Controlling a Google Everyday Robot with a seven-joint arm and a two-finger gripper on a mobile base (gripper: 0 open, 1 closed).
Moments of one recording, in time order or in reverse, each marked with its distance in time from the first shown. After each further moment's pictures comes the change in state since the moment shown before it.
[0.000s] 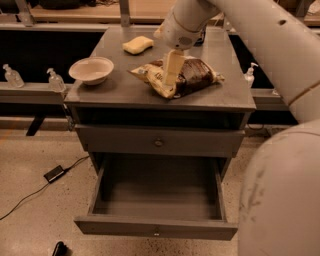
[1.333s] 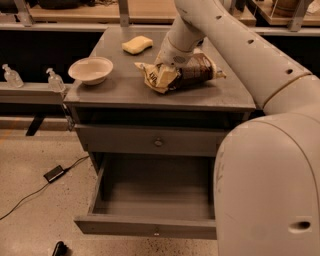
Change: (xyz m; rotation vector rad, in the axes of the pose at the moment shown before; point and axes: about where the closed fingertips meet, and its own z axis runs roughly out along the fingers) arm 0.032 0.006 0.077 -0.106 0.041 0.074
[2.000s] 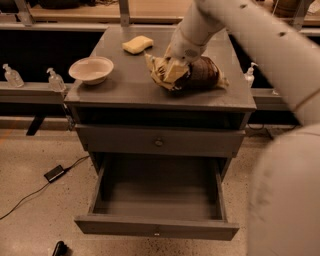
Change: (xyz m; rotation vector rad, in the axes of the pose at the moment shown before) arm 0.002 0.016 -0.049 0.048 -0.027 0.013
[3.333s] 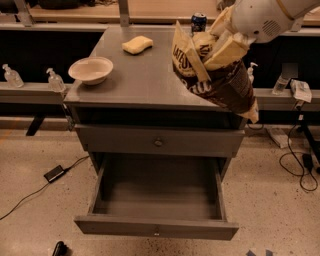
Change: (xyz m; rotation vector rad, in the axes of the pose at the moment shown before) arm -0.006 0.094 -0.194 0.171 -0.210 0.034
